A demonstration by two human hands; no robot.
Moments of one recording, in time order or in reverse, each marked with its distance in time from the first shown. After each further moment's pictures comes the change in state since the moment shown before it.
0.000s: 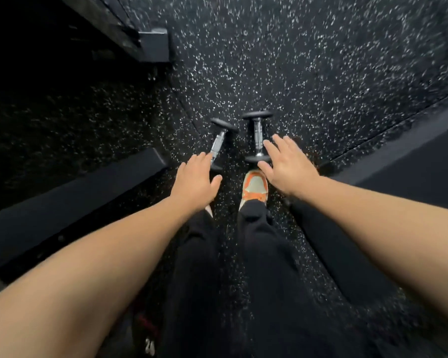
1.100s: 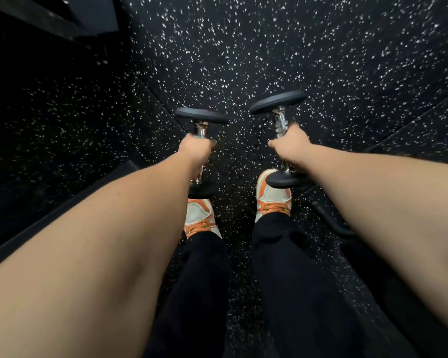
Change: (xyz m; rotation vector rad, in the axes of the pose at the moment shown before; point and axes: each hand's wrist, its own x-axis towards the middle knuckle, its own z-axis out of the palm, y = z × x) left_hand 0.230 -0.058 0.111 -0.914 -0.092 -0.665; right_hand 0.202 0.063 0.131 0.795 -0.049 0.656
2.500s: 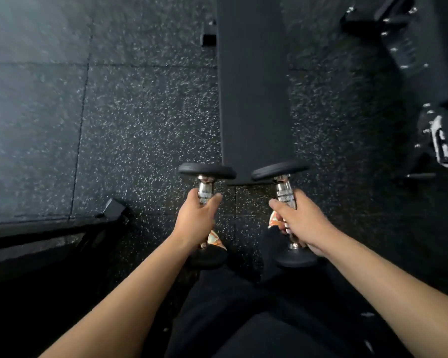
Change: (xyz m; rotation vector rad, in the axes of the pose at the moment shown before) left_hand -0.667 0.024 -0.112 0.747 -0.418 0.836; right_hand -0.719 0.164 -0.092 1.081 0.468 0.019
